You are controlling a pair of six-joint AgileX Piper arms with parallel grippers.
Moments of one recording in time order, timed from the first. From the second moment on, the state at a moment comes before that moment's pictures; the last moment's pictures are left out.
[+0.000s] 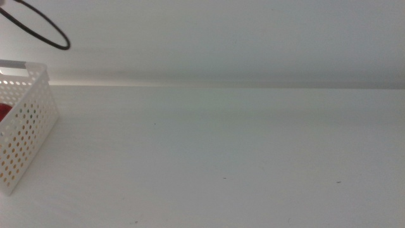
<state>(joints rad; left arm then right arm) 0.37 1.83 -1.81 -0.12 1.22 0.66 0.64 0.82 -1.26 -0.09 1.22 0.01</state>
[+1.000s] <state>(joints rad) 0.47 2.05 -1.81 -0.14 1.23 0.72 0.64 0.82 -1.26 -0.09 1.22 0.01</state>
